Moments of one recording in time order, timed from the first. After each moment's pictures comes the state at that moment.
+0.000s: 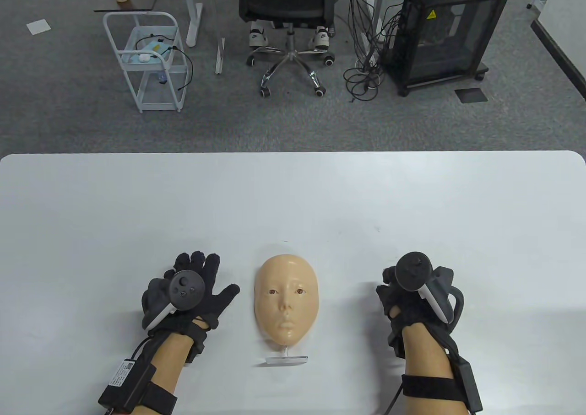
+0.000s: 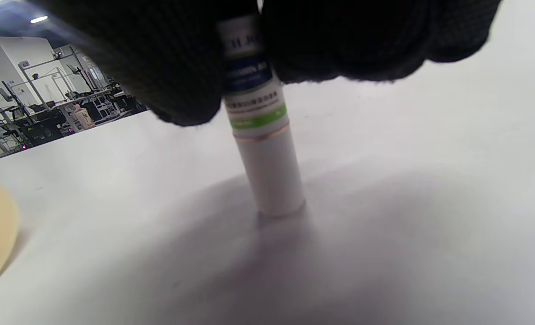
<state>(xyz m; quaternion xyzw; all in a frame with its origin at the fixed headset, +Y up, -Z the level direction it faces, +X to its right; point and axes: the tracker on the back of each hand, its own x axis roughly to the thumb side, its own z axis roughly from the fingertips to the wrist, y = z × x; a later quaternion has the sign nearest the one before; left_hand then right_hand) -0.248 -0.754 -0.314 -0.03 -0.09 0.17 0.98 0.205 -0.722 -0.314 -0.11 0.05 0.98 0.18</state>
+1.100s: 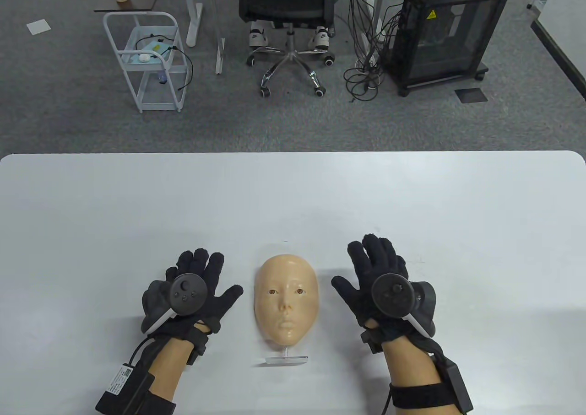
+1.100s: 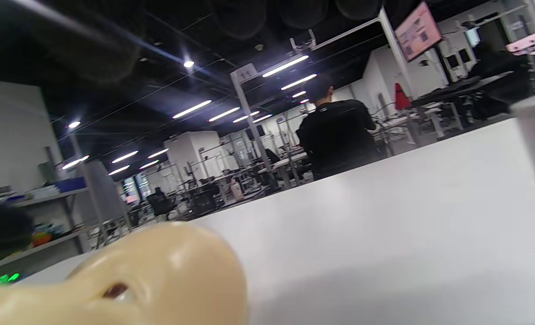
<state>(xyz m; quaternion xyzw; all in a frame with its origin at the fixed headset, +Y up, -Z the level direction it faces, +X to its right) -0.239 -0.734 -0.303 0.00 -0.11 0.16 0.98 0.141 -0.695 -0.291 0.12 -0.12 0.96 0.23</state>
